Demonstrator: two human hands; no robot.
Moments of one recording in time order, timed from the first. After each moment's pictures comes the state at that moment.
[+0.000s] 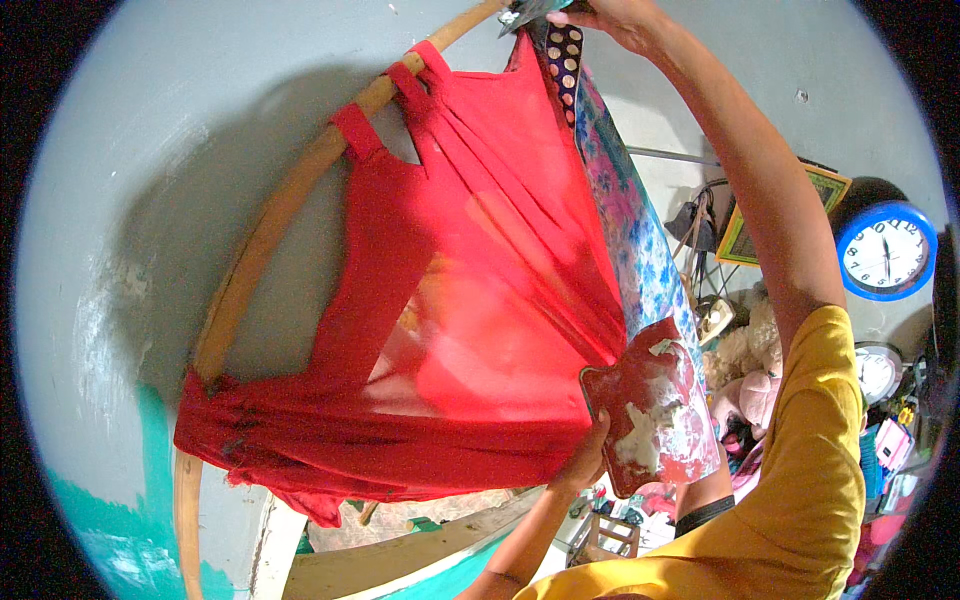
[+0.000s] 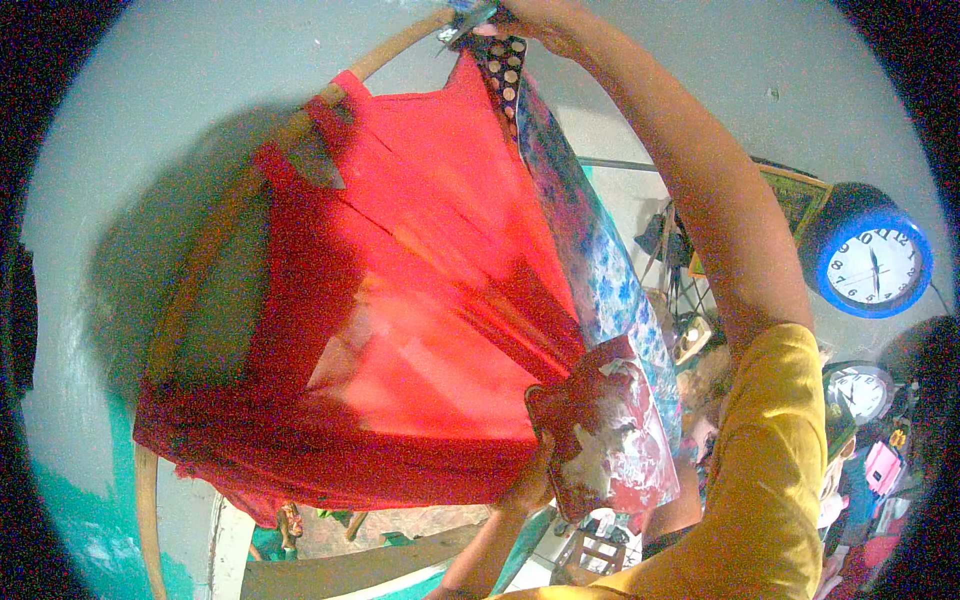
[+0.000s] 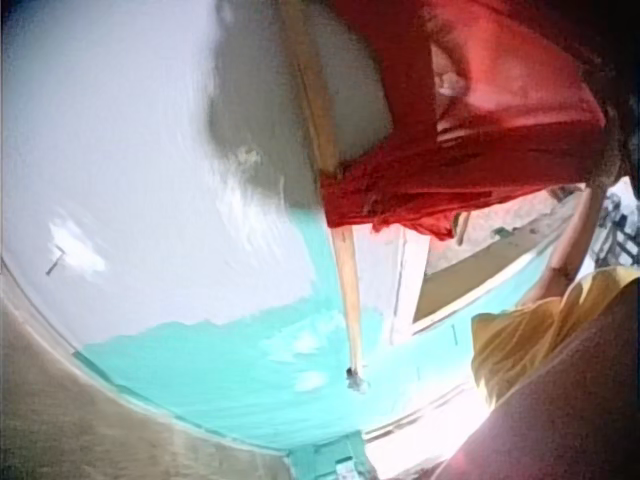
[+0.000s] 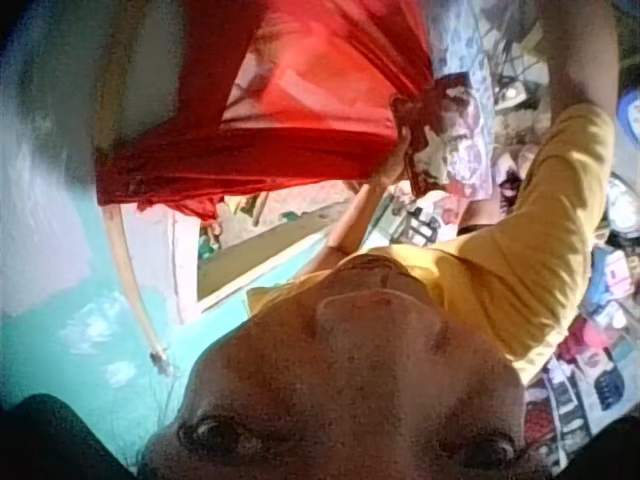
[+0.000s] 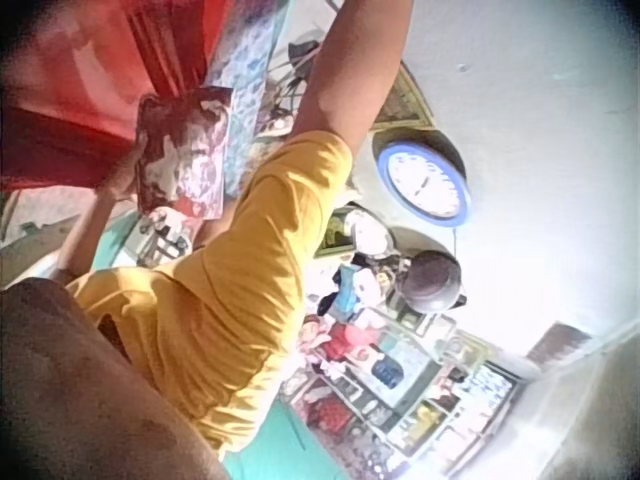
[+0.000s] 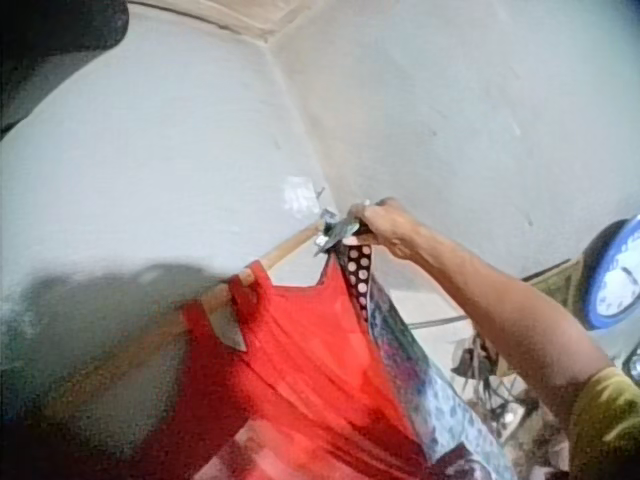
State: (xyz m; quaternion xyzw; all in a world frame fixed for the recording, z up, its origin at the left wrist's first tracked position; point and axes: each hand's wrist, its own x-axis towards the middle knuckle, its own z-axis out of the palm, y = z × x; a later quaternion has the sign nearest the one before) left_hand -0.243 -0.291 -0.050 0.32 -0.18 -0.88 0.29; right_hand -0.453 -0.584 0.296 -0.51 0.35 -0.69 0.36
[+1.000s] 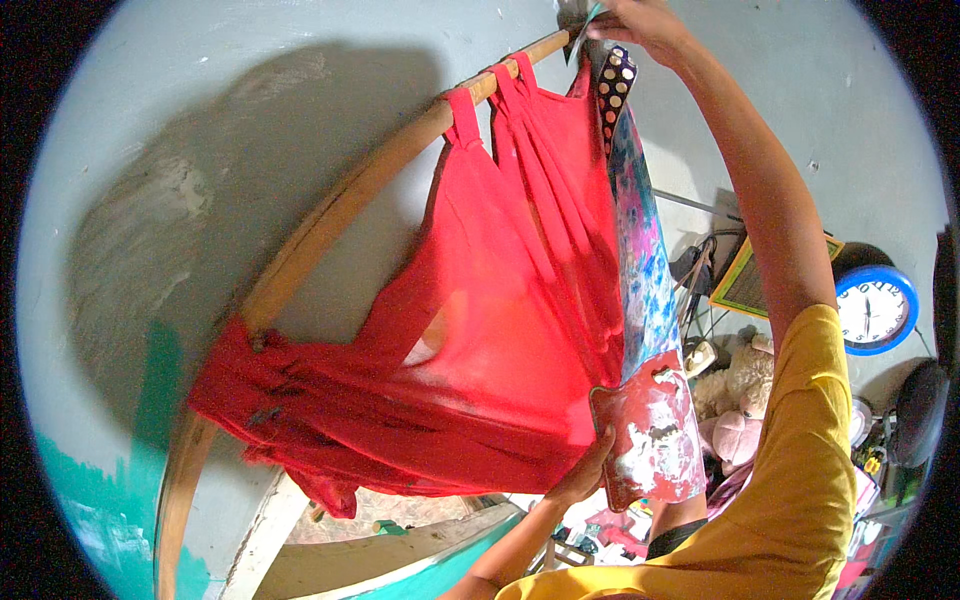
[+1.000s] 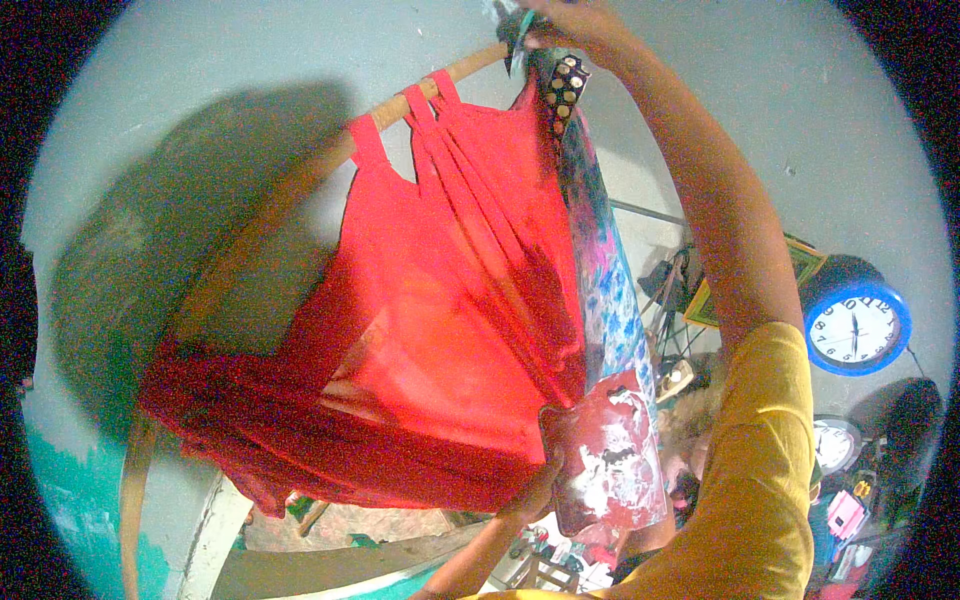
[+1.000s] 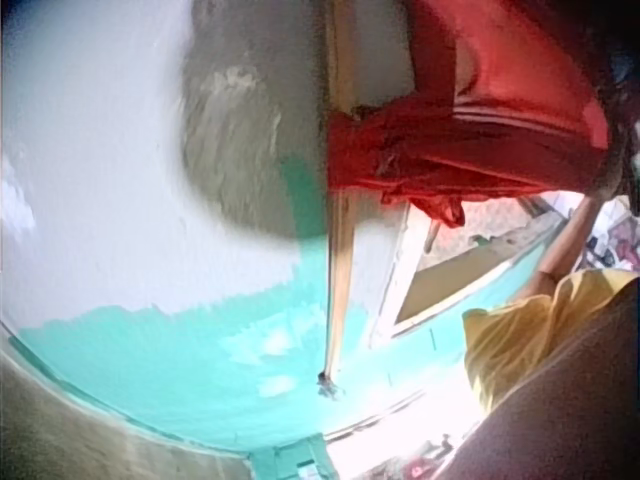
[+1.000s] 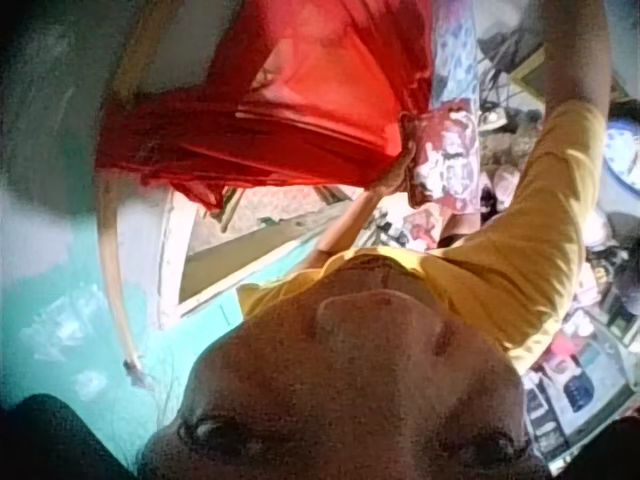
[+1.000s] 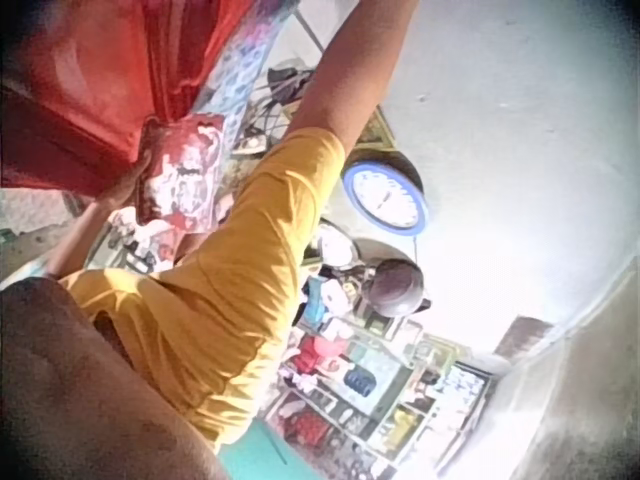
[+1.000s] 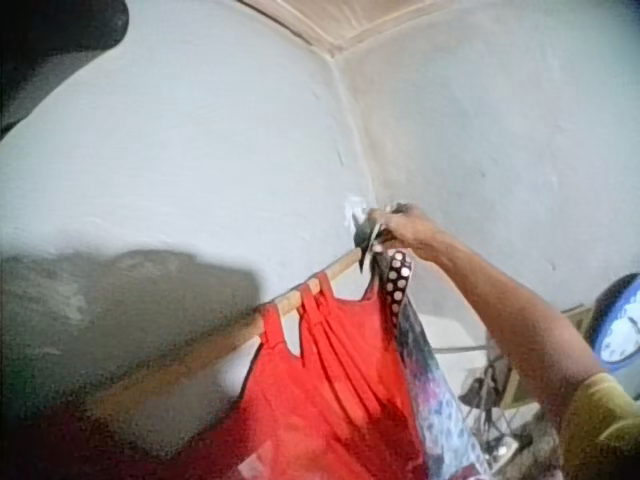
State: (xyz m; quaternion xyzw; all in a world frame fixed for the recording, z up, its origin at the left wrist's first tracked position) left_hand -0.246 -0.299 -0.078 0.23 -0.23 -0.91 0.25; right_hand -0.430 -0.606 0.336 -0.62 0.38 -0.63 0.28
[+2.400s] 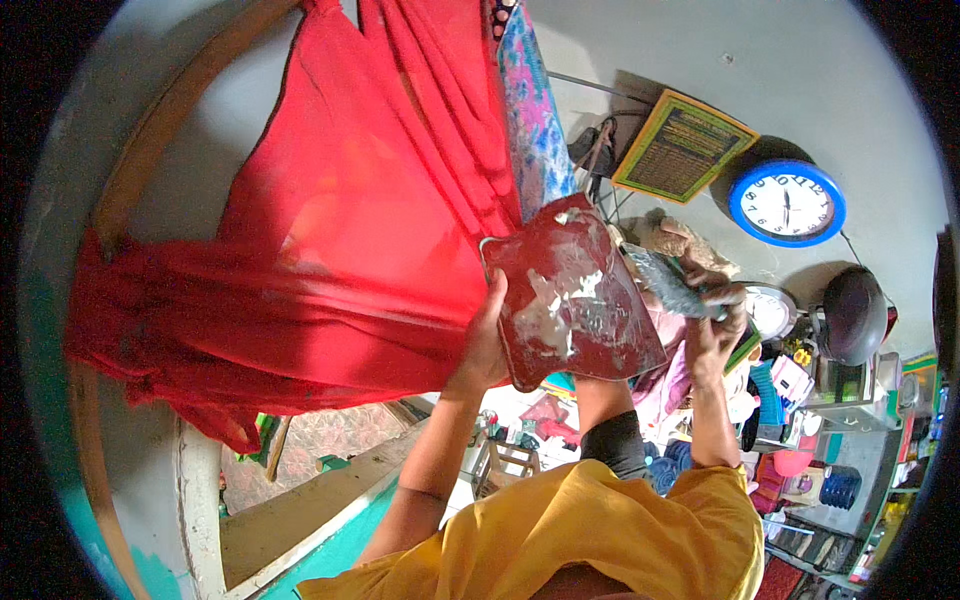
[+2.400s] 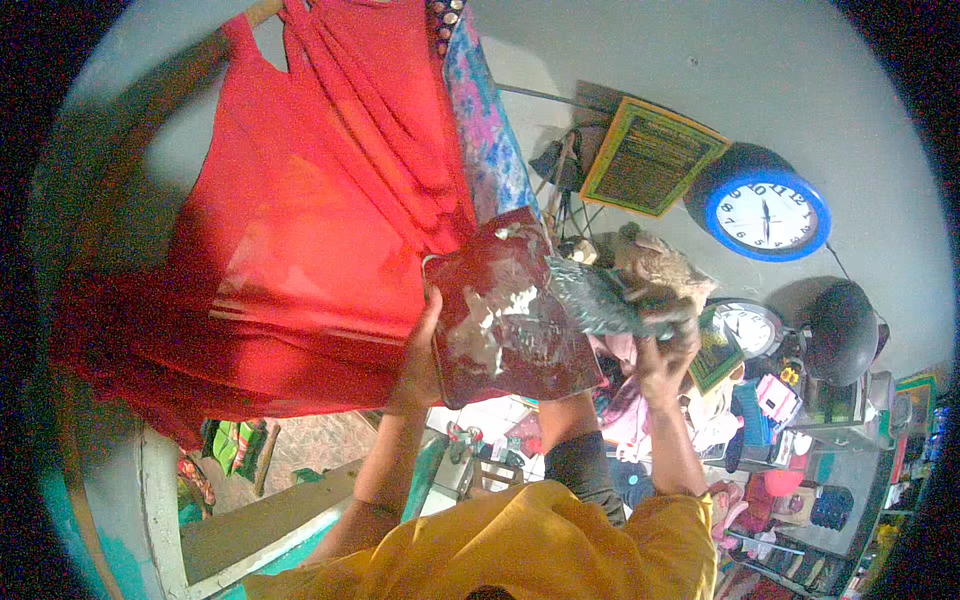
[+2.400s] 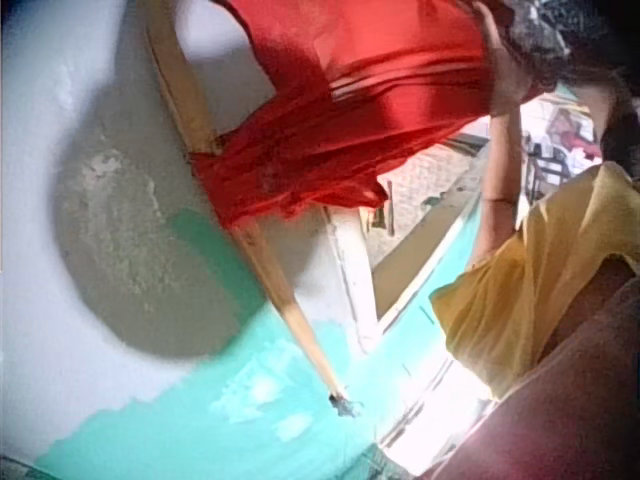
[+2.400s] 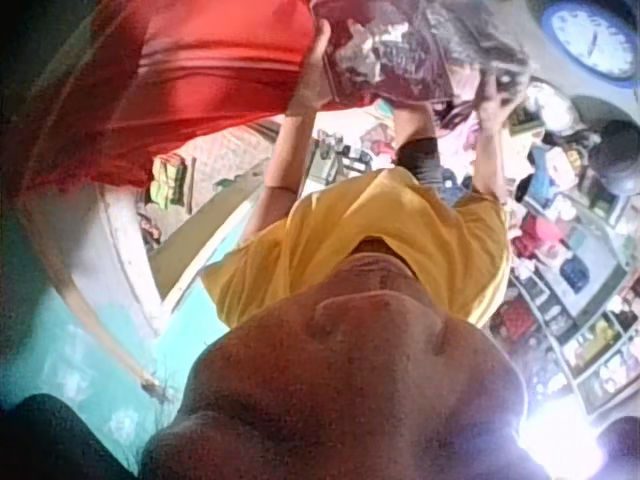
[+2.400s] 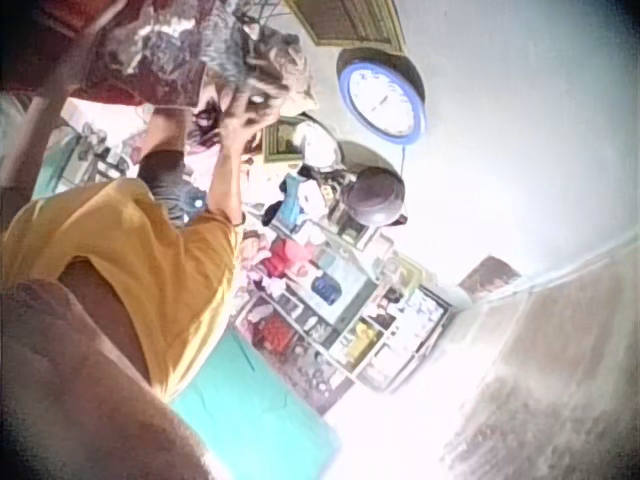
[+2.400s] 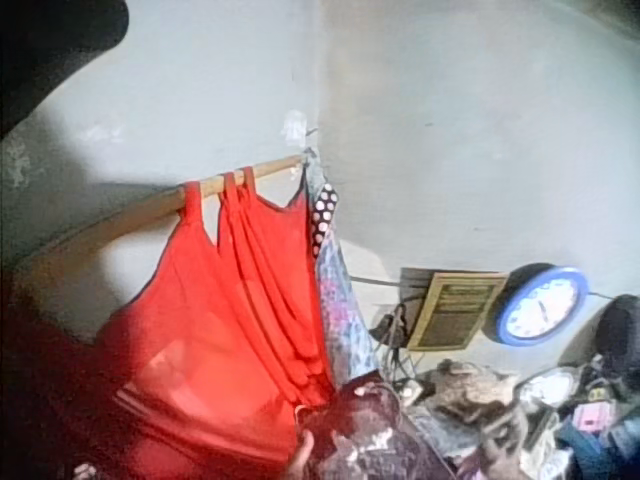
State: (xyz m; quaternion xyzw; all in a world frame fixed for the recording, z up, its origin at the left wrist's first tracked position) left_hand -0.243 -0.312 0.028 0.05 -0.09 -0.95 0.28; right_hand -0.479 -0.219 0.067 -0.51 0.42 -0.72 0.19
